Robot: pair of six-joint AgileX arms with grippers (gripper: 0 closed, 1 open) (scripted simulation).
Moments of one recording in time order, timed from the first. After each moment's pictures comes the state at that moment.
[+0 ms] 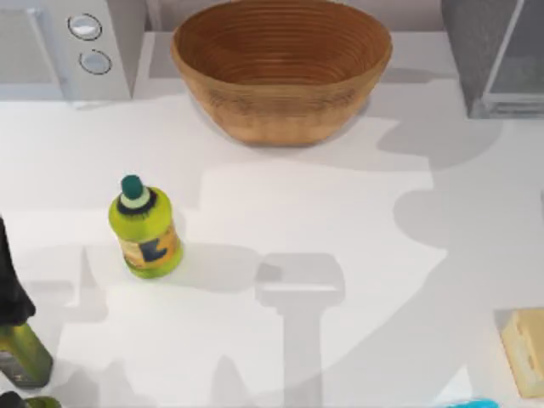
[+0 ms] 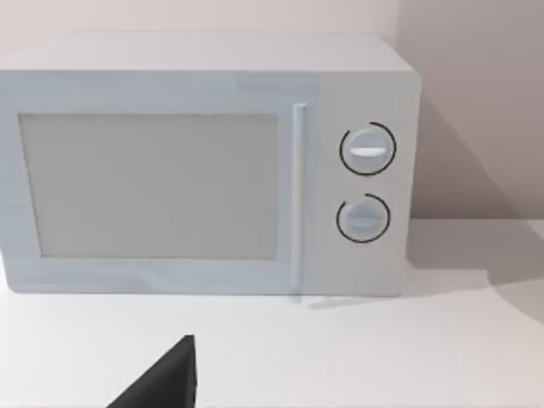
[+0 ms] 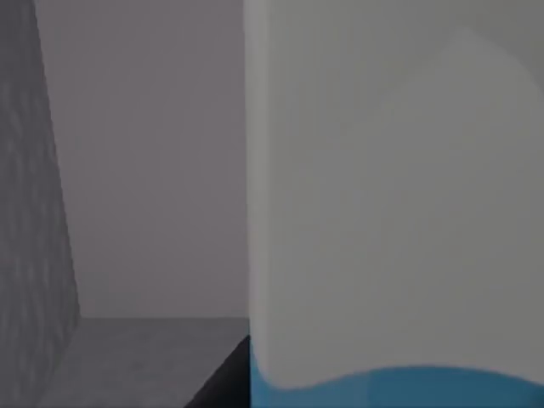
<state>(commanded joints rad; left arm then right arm) 0.00 0.00 0.00 0.00 0.00 0.00 -0.22 2.09 1.16 0.93 -0.19 0.01</state>
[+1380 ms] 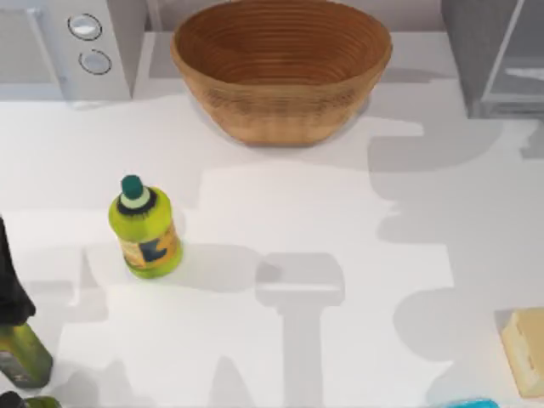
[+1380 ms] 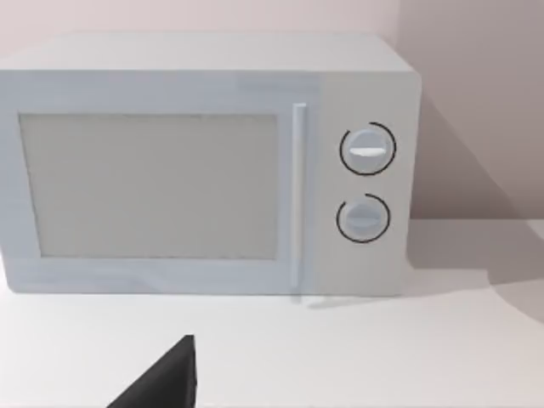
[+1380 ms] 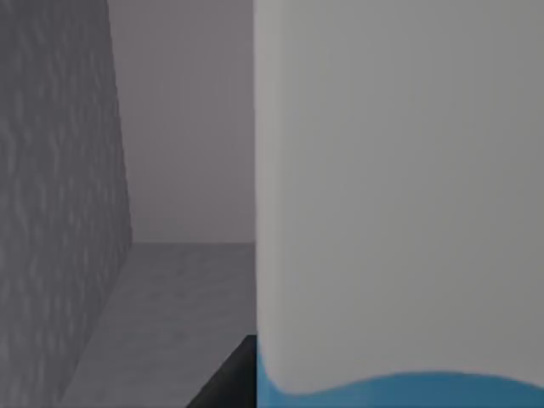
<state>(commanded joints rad) 0.00 0.00 0.00 0.00 0.00 0.00 -0.27 1.76 0.70 1.05 -0.24 0.02</state>
